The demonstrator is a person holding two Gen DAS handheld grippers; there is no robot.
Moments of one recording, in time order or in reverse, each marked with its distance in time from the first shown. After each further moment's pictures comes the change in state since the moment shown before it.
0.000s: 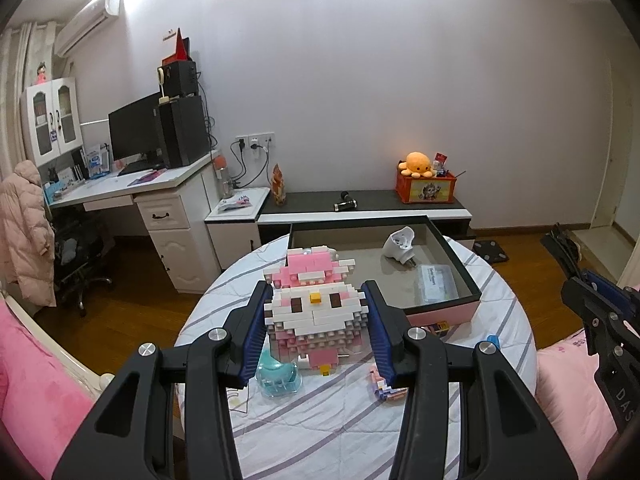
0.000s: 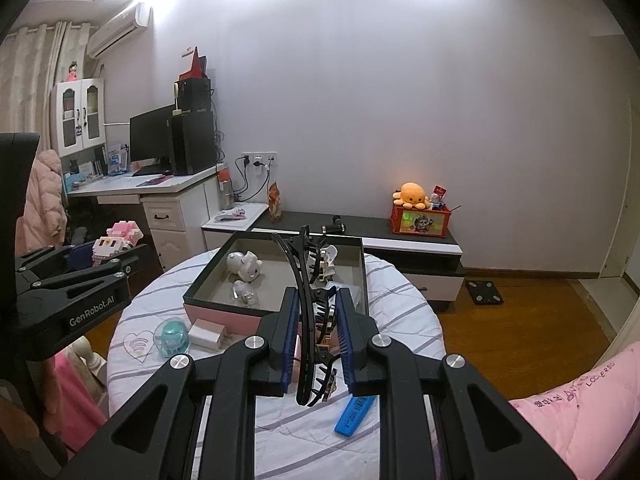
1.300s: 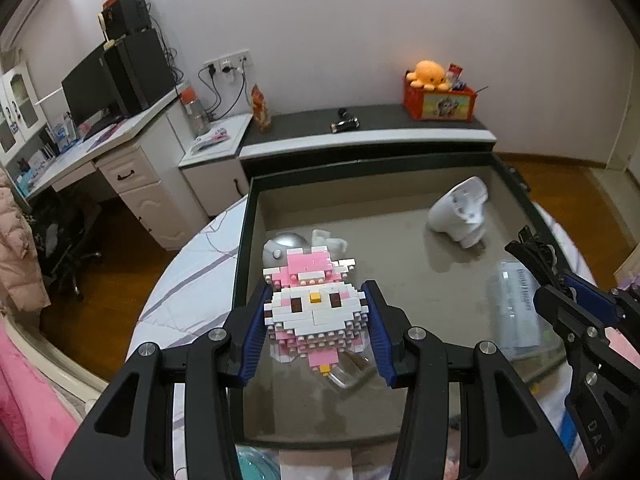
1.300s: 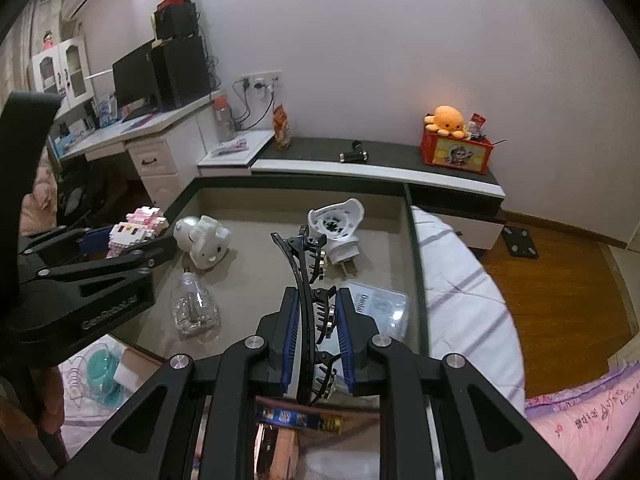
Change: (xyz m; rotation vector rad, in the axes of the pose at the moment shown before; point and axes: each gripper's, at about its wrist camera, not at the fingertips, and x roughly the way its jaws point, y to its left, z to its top) left arm 0.245 -0.025 0.026 0.088 0.343 0.010; right arm 0.232 -0.015 0.011 0.019 0.317 0.093
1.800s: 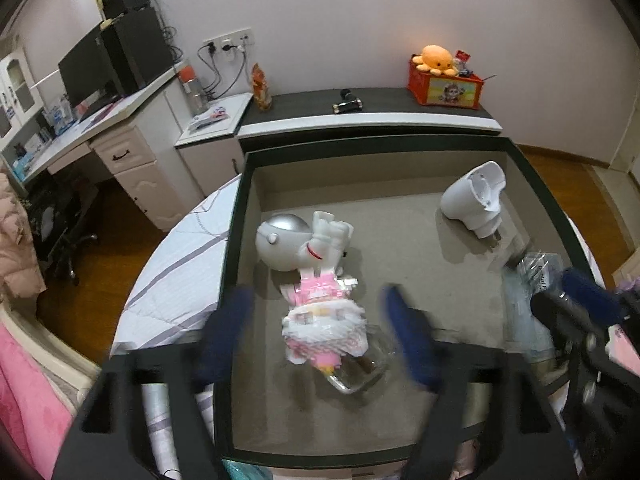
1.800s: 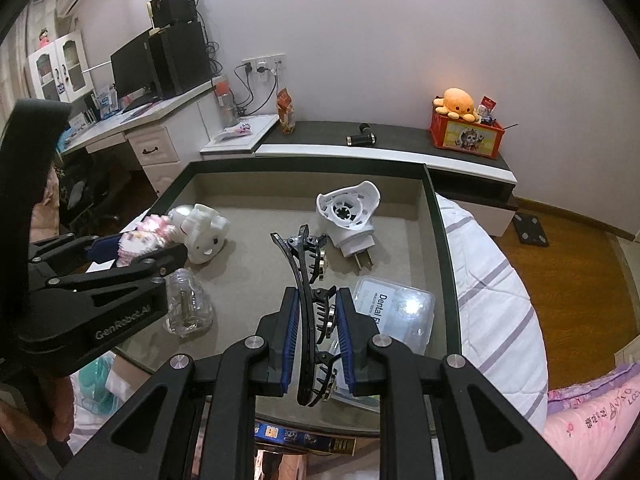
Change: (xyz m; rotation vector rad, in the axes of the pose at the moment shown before) left arm 0.020 0.004 0.000 -0.024 0.057 -0.001; right arm 0.020 -0.001 0.004 0.018 0.045 0.020
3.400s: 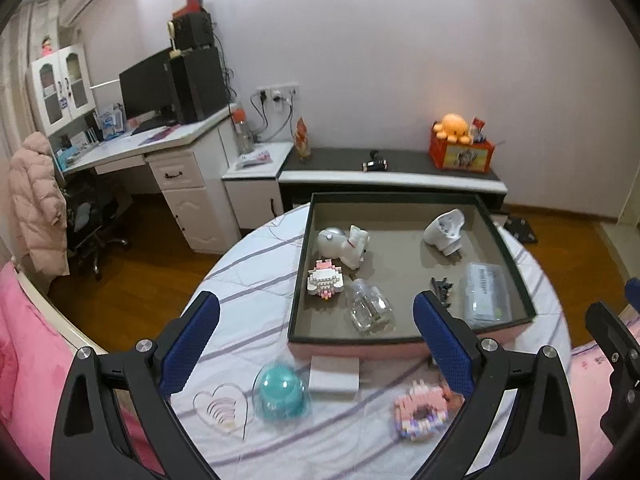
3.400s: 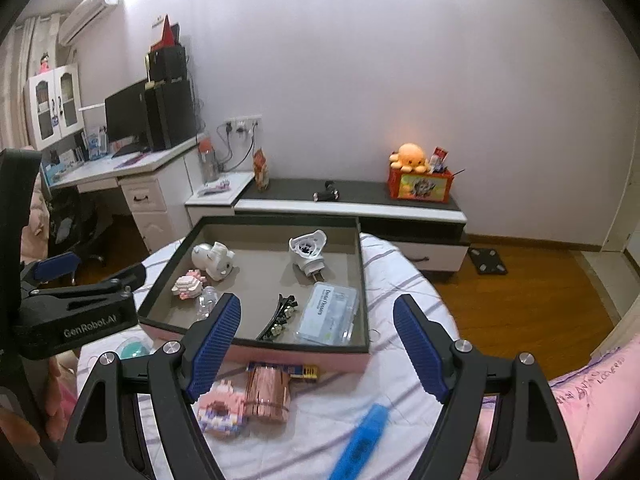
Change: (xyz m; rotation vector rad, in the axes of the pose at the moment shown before) left arm -0.158 0.024 -0.065 -0.130 -0.220 0.061; right arm -0.160 0.007 -0.041 0.032 -0.231 -0.128
